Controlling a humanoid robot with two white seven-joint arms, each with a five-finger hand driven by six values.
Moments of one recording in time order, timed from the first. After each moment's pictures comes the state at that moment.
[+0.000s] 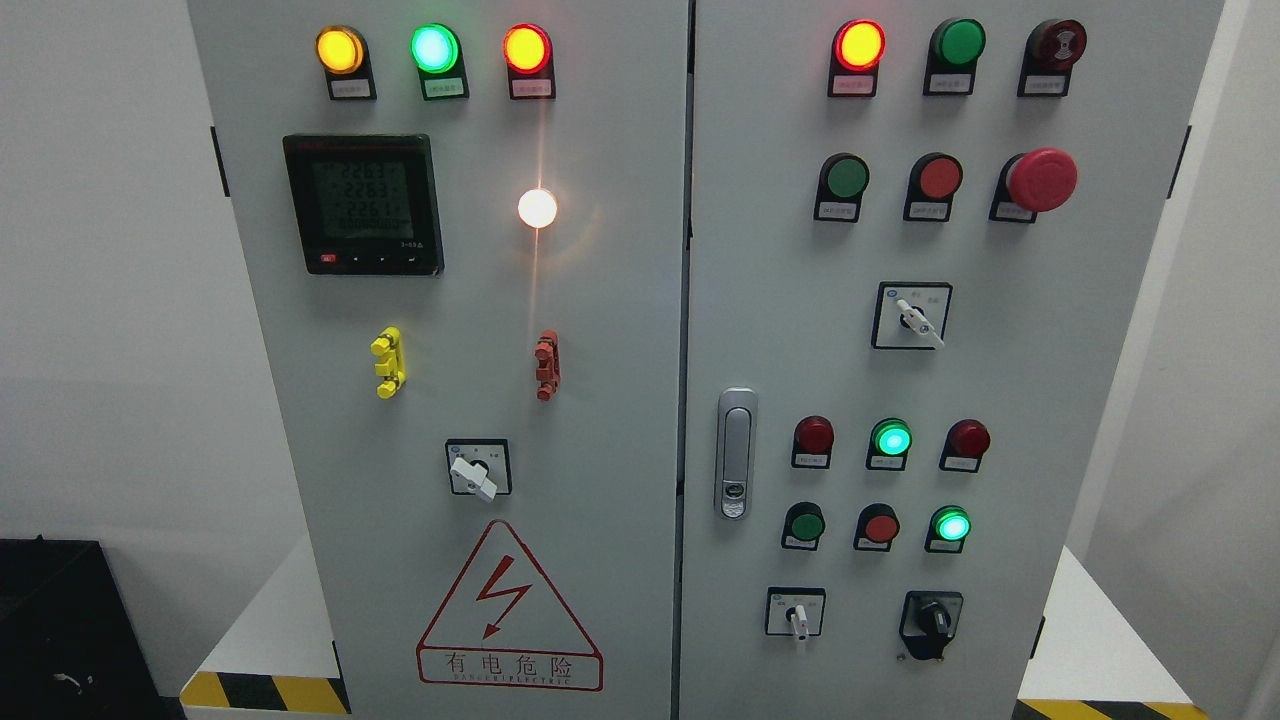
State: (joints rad) left arm 0.08 -0.09 -0.10 -0.09 0.08 -0.06 0.03; right arm 0.19 0.07 0.00 -0.20 -0.04 -0.22 0.31
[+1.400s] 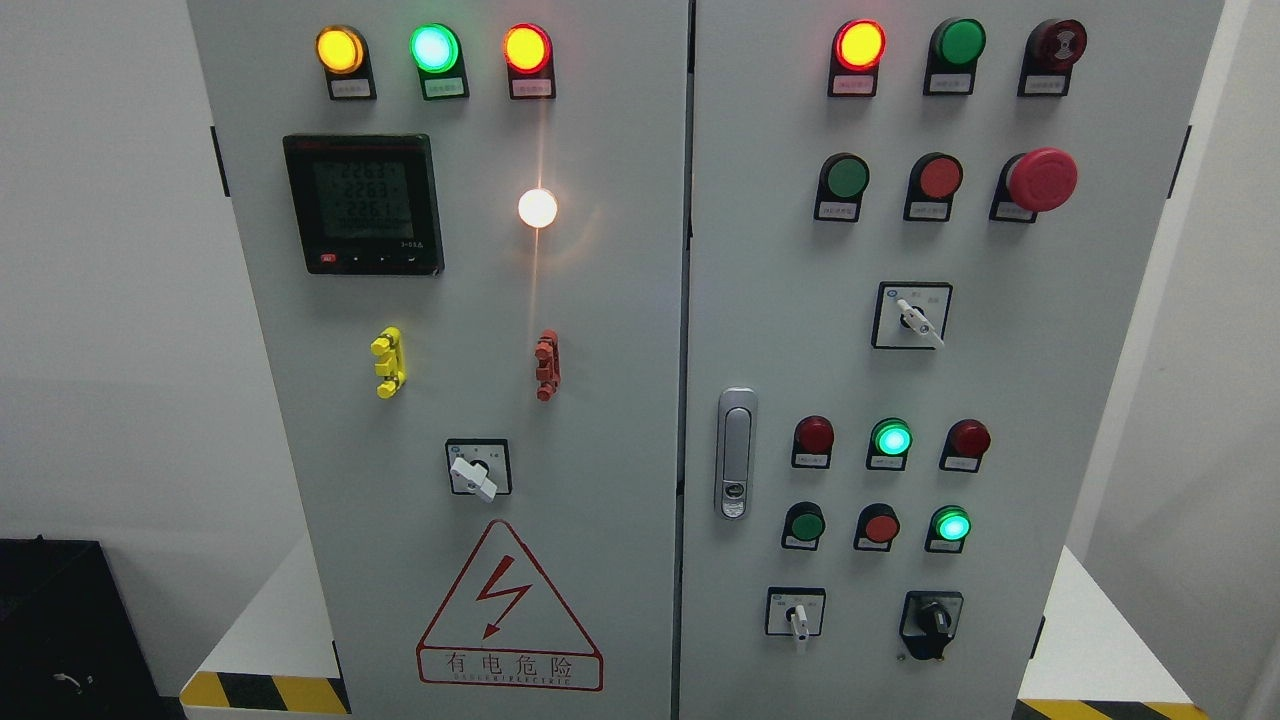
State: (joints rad) left arm 0.08 -0.09 -0.10 -0.09 0.08 -0.06 0.03; right arm 0.19 0.07 -0.01 -0.52 0.27 0.02 0.23
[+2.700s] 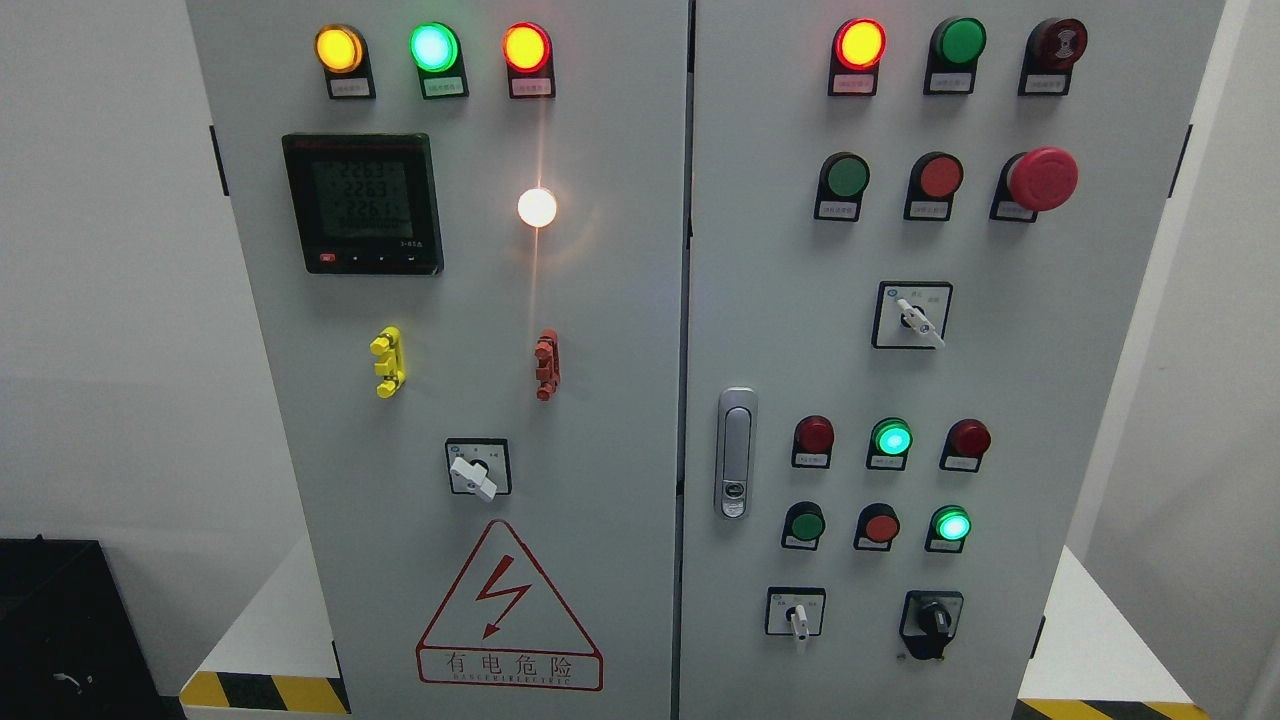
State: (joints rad) left arm 0.08 -0.09 -0.10 -0.09 0.08 -0.06 0.03; right arm 0.18 0.11 -0.10 -1.46 1.19 0.11 0.26
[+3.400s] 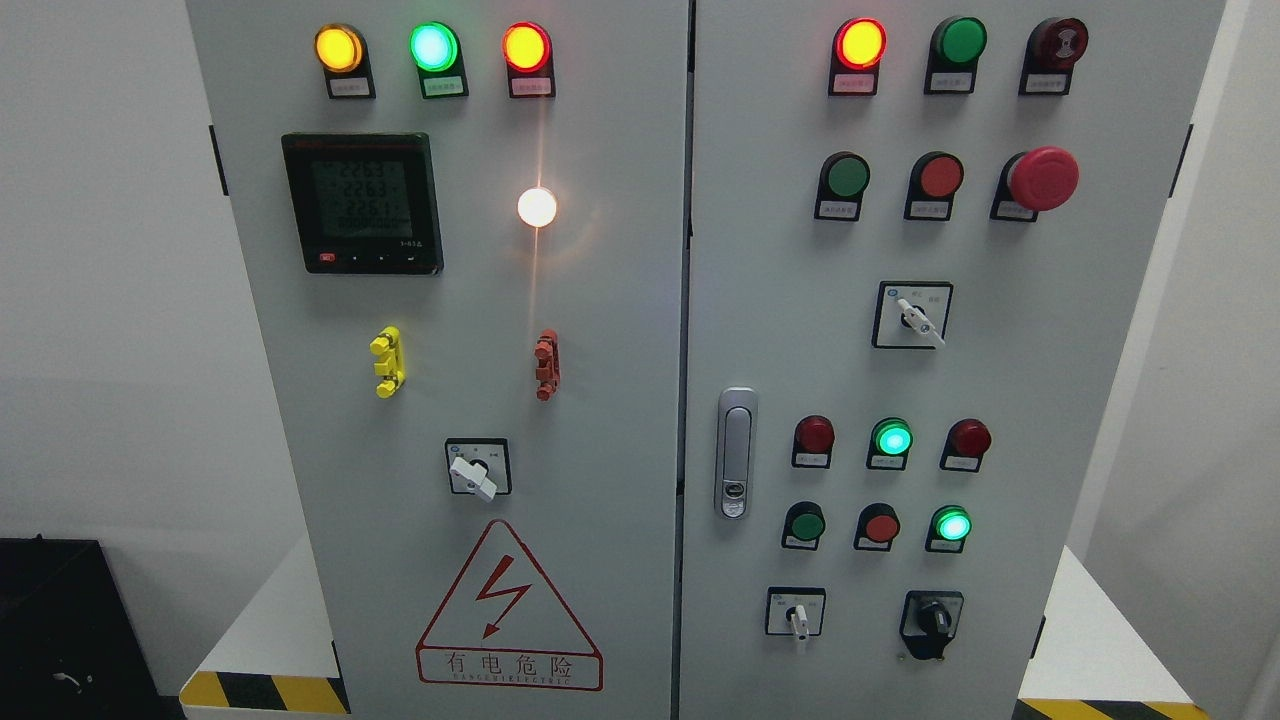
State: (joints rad) left arm 0.08 -0.09 -0.10 -0.09 0.08 -0.06 0.03; right arm 0.02 0.12 -0.10 -1.70 1.29 0.16 0.29
